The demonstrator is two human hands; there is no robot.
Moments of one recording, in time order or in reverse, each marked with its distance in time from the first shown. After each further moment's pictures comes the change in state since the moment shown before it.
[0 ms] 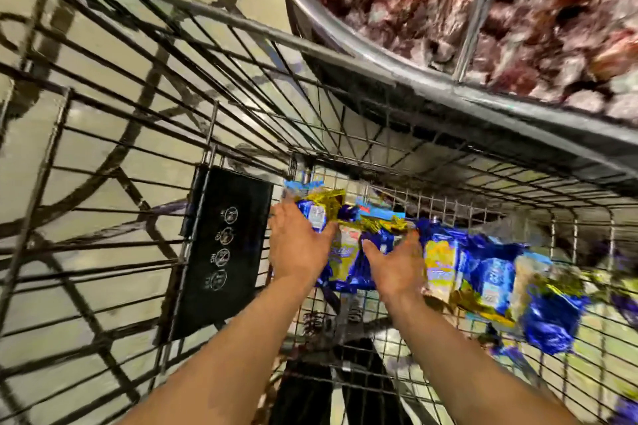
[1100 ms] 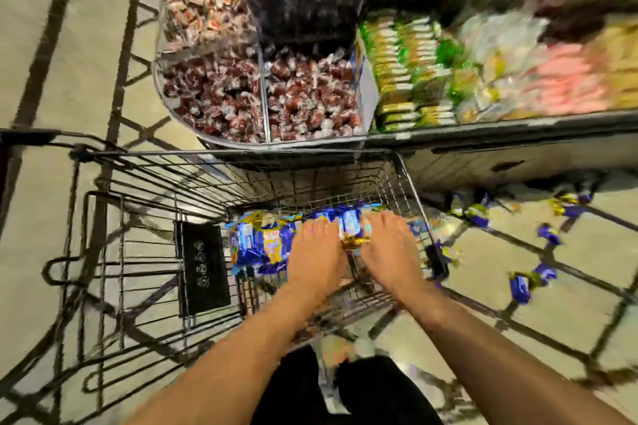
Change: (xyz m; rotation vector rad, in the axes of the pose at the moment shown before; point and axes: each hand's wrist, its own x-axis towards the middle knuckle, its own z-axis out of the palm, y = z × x) left_hand -0.269 0.141 -0.128 0.618 -0.272 0.992; right_hand -0.214 0.029 -0.280 -0.542 0.280 -0.411
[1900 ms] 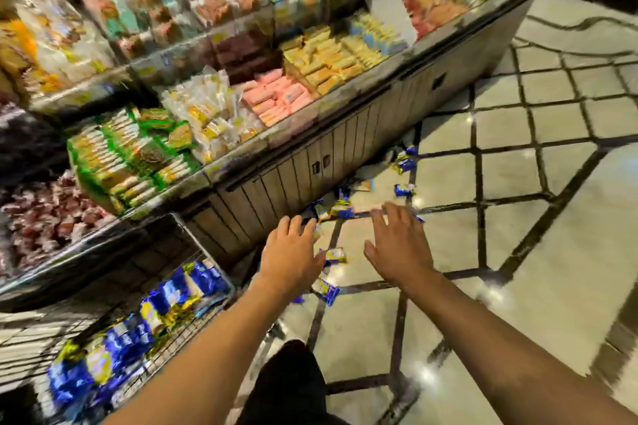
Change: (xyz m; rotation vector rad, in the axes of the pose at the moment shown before) left_hand -0.014 0.445 0.079 0.333 0.005 0.517; right_hand -0.237 0.444 -0.097 -0.038 0.239 0.442
